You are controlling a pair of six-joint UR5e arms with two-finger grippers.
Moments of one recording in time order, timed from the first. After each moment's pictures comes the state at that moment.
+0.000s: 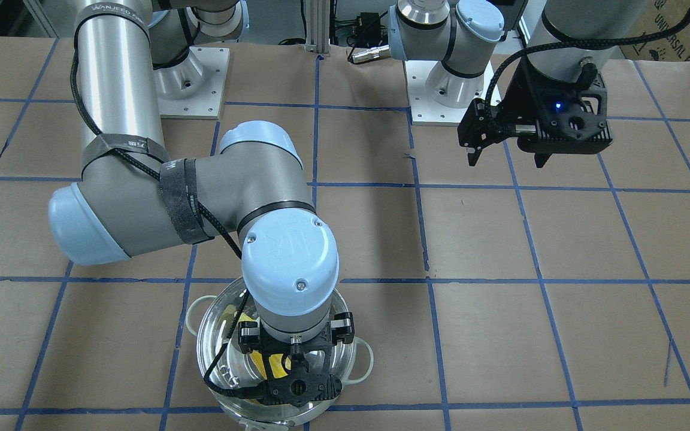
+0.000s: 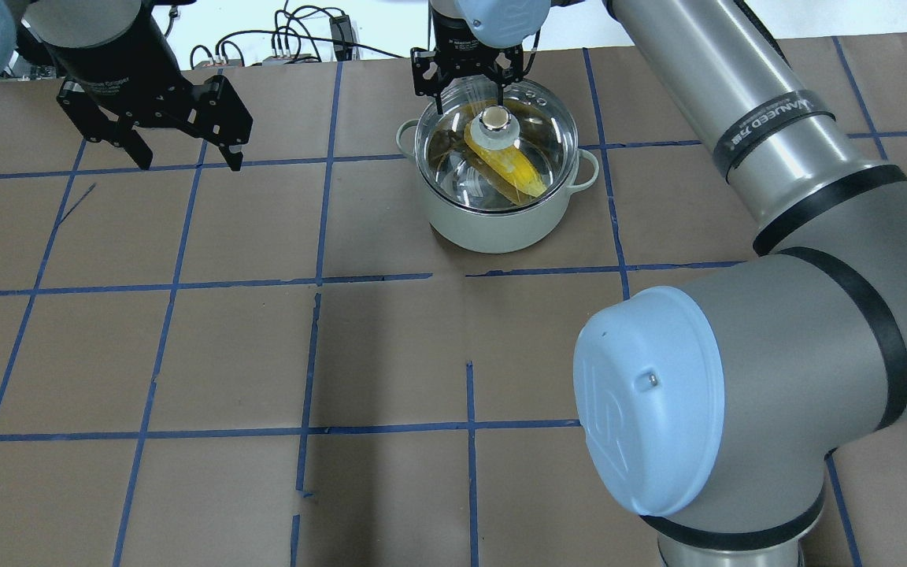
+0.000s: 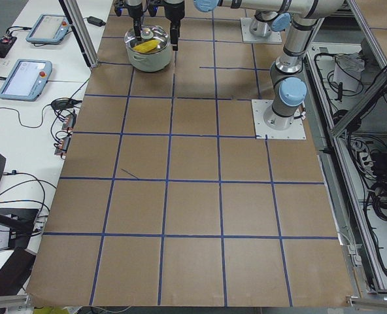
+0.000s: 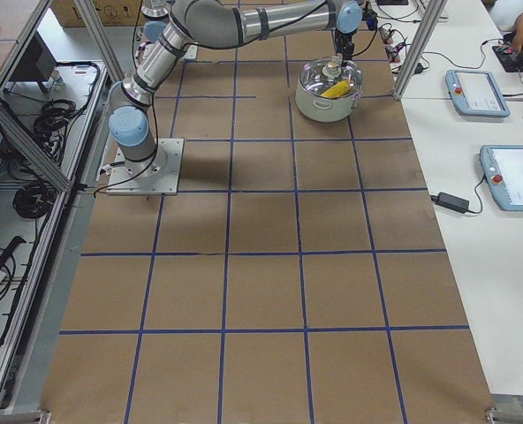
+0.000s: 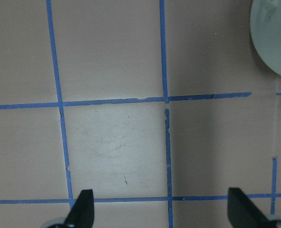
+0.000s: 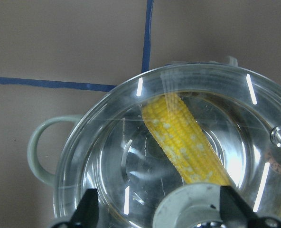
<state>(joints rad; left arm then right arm) -1.56 -1.64 -1.43 -1.65 1.62 0.06 1.87 -0.77 0.78 -1.59 -1.59 0.22</state>
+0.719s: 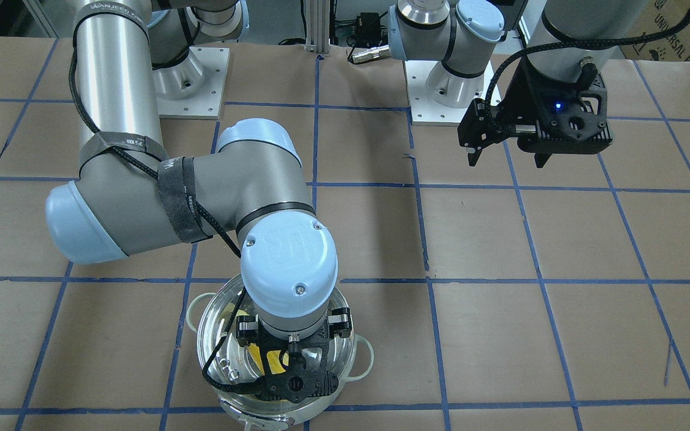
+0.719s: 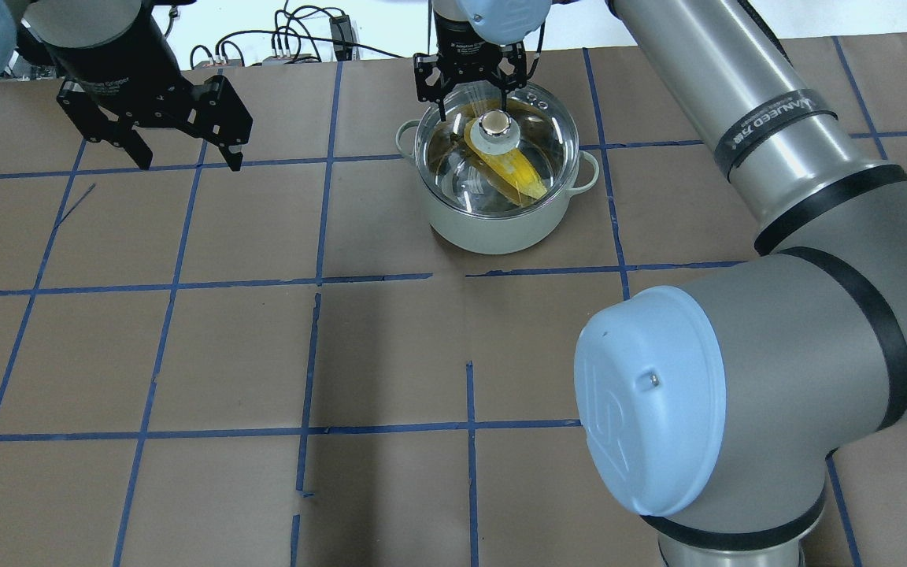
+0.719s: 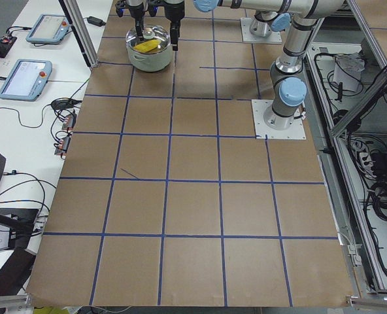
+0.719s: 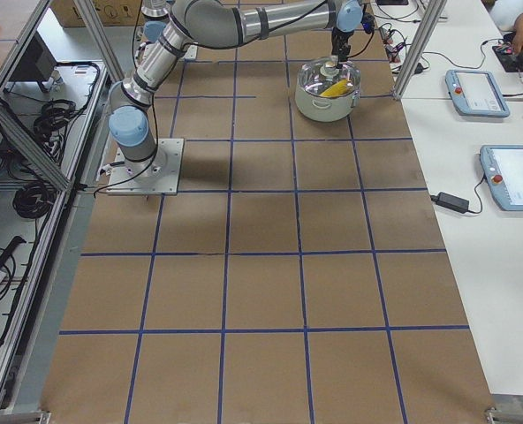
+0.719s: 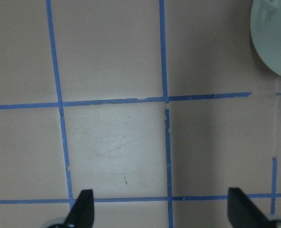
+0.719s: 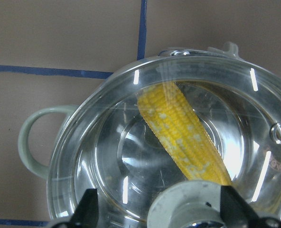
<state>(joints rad) -1.56 -1.64 -1.43 -1.65 1.62 0.06 1.87 -0.77 0.78 -1.55 -1.59 0.22</state>
